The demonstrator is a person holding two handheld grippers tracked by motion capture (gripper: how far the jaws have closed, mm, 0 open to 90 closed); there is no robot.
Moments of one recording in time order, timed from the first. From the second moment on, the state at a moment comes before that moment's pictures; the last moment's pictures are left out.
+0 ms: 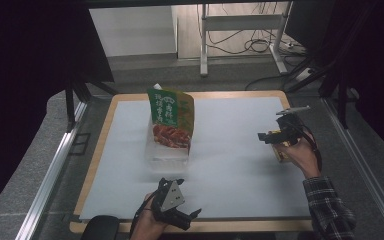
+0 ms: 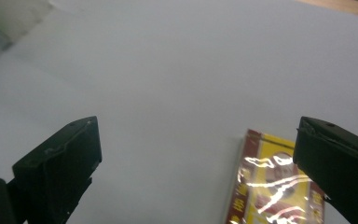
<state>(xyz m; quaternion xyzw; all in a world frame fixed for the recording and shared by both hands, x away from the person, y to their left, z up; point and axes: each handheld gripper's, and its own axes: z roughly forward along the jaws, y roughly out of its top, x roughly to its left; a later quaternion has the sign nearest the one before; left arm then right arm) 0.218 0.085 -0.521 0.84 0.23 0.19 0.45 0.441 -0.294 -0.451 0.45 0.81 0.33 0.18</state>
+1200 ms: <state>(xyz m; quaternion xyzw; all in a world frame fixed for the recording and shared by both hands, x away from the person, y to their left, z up) 0.218 0.085 -0.521 0.85 0.23 0.19 0.44 0.465 -0.323 -0.496 0.53 0.81 0.20 0.17</state>
